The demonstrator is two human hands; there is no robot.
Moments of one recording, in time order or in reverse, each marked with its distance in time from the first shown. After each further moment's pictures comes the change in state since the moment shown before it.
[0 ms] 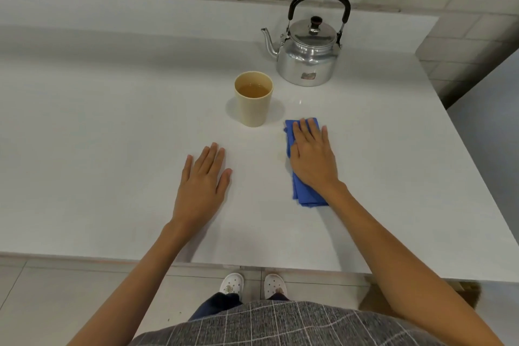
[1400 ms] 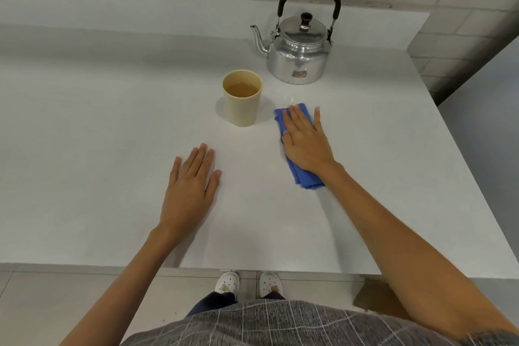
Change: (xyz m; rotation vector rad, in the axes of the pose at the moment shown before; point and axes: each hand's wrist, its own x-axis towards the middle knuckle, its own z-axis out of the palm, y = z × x) left_hand -0.001 0.000 0.001 -0.015 0.031 0.004; right_hand 0.034 0.026 0.007 -0.103 -0.048 -0.134
